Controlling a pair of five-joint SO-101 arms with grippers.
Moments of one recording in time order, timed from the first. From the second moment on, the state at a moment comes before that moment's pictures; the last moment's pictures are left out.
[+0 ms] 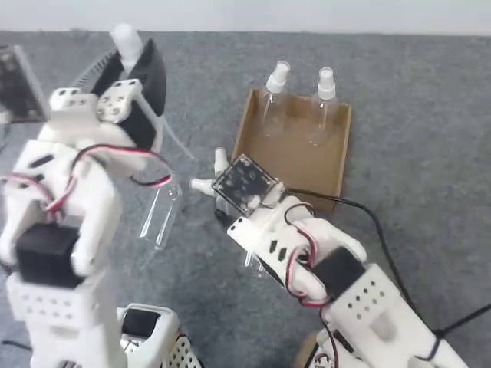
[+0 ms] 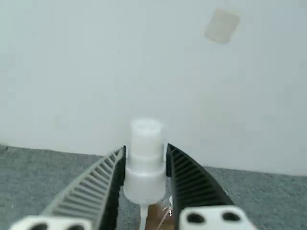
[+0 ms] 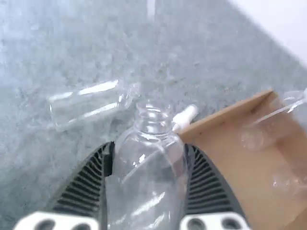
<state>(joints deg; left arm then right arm) 2.3 -43.4 4.4 61.2 19.8 -44.6 -57.3 52.2 46.2 11.3</state>
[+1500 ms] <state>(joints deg) 5.4 -43.3 13.3 59.9 24.3 -44.4 -61.4 59.1 41.1 11.3</state>
